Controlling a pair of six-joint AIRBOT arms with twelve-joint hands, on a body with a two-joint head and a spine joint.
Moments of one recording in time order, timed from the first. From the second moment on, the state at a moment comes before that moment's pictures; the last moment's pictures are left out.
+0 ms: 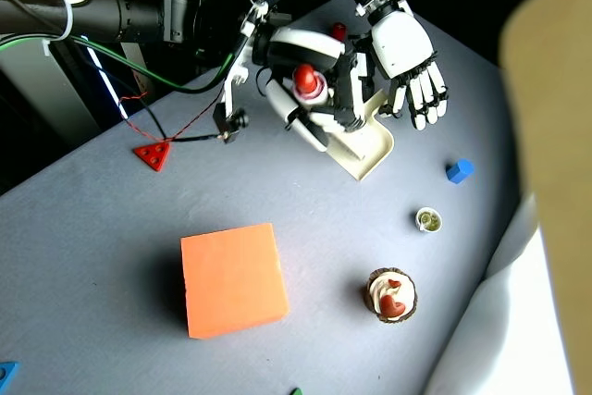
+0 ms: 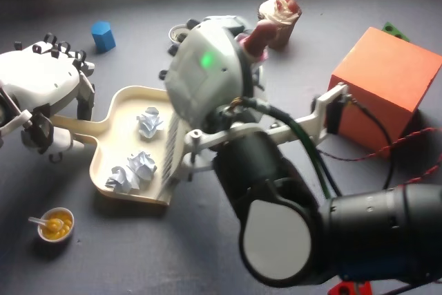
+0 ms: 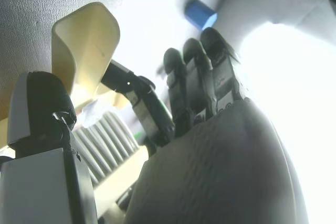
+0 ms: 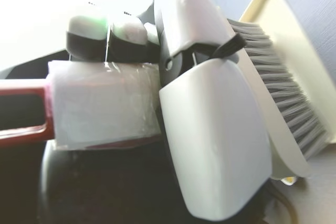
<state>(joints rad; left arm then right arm) 0.66 -1.01 1.16 -0.76 -0.58 1.61 -0.23 -1.34 1.11 -2.19 -1.19 0.06</state>
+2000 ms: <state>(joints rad) 0.66 -1.00 1.16 -0.75 -0.60 1.61 -0.14 -1.14 1.02 -2.21 -0.92 0.25</state>
